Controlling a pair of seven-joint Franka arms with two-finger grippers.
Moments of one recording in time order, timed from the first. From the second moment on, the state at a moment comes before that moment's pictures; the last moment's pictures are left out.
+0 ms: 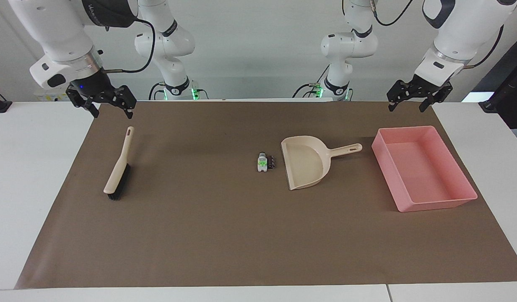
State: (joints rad) left arm -0.05 -0.04 -0.03 -1.60 0.00 1.49 0.03; right arm 0.09 -0.01 -0.13 -1.61 -0.02 1.58 0.03
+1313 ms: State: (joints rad) left arm -0.26 -0.04 -0.04 -1.96 0.05 1.82 0.61; right arm -0.12 -0.04 -0.13 -2.34 -0.02 2.18 -0.21
